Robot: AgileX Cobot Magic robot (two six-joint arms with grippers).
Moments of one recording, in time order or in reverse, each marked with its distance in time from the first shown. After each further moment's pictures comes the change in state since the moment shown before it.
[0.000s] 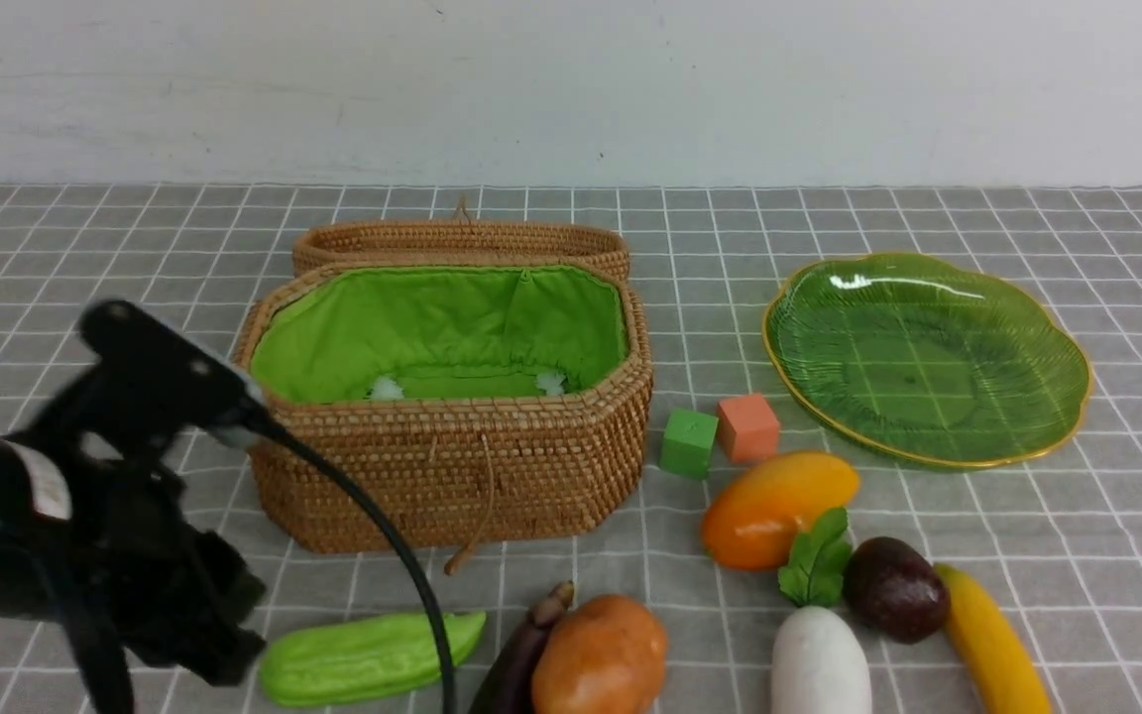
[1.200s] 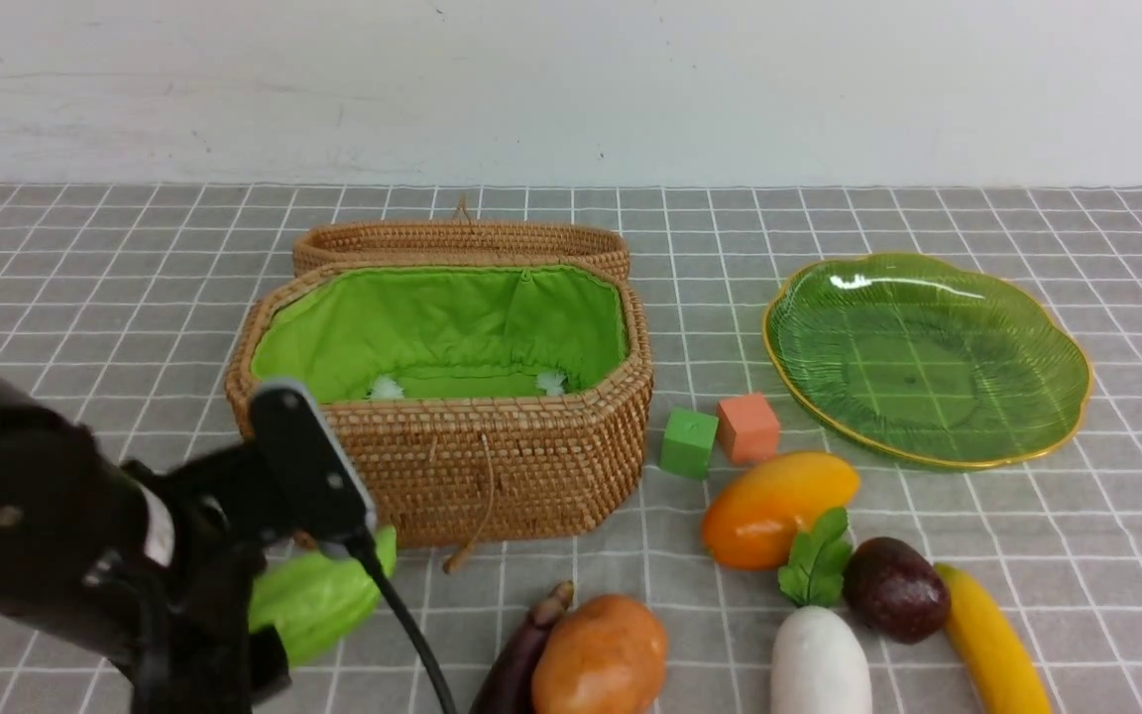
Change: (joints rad) right arm 0.000 0.000 0.000 0.000 0.000 0.000; left arm -0.090 0.044 -0.054 0.090 0.150 0.120
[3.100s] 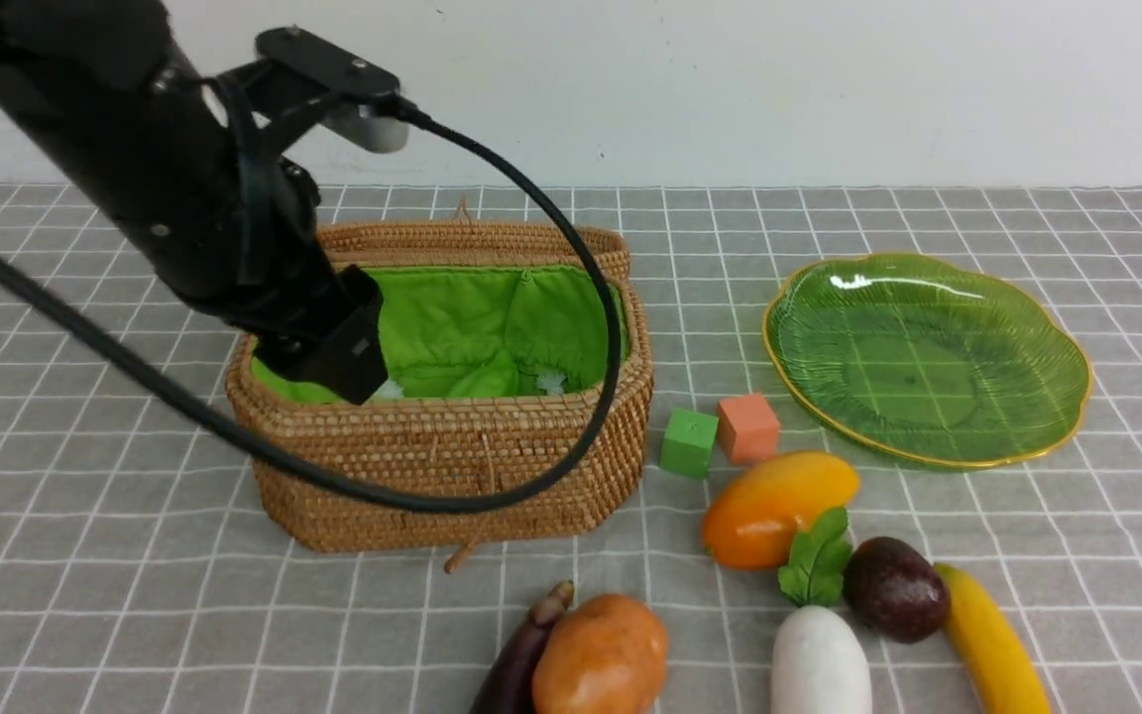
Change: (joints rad) right arm 0.000 0.000 0.000 0.000 0.000 0.000; left arm 0.139 0.298 -0.721 -0.244 0.433 -0.046
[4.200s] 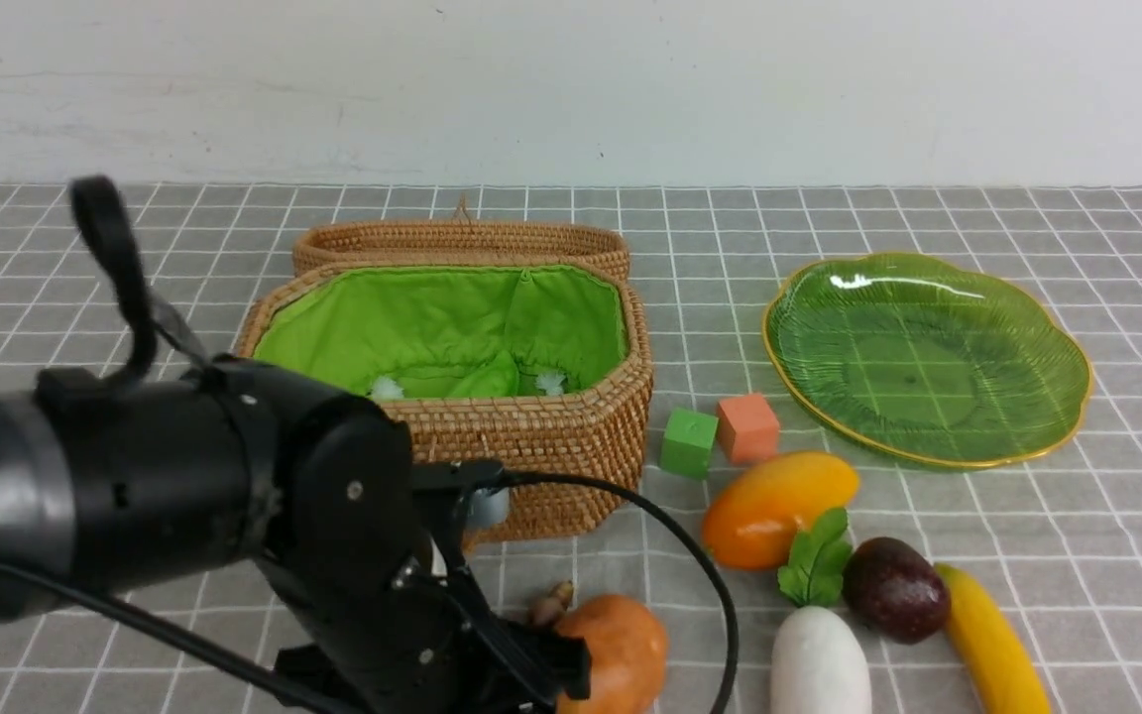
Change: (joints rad) right arm 0.000 0.000 0.000 0.000 0.000 0.000; left arm -0.347 0.077 0.566 -0.035 -0.444 -0.956
